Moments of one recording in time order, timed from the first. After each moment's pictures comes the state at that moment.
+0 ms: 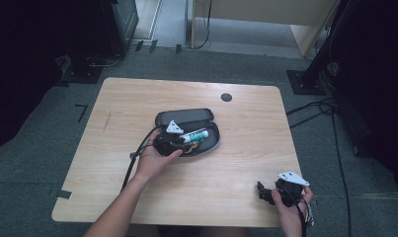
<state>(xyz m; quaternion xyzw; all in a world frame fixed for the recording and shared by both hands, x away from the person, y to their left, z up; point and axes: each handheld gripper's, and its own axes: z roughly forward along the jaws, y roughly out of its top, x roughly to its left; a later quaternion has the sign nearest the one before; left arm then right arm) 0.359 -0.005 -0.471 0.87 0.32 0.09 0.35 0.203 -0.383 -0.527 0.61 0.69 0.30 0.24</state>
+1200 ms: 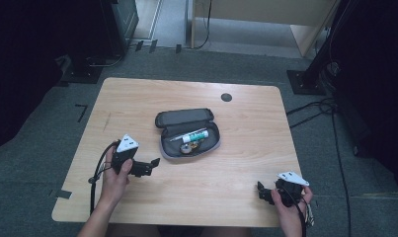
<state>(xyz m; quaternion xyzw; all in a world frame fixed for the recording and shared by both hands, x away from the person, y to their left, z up) 0.294 0.113 -0.463 0.80 0.41 0.14 0.41 0.203 -0.383 -0.527 0.61 0.69 0.30 0.24</state>
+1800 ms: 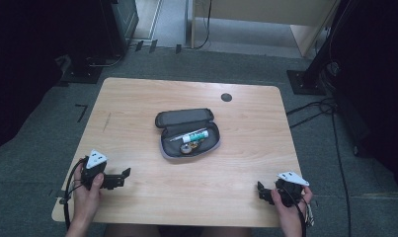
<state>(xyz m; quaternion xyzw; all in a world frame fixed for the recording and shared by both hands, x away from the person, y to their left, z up) 0.261 0.191 -0.490 0.77 0.49 0.20 0.36 0.203 -0.383 -0.527 0.61 0.69 0.30 0.24</state>
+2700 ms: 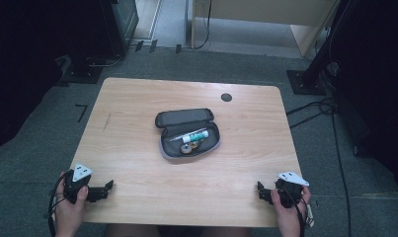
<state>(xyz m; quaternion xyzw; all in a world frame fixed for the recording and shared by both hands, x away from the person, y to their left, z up) 0.242 0.233 -0.519 0.78 0.51 0.21 0.30 0.203 -0.383 -0.527 0.61 0.69 0.30 0.24</state>
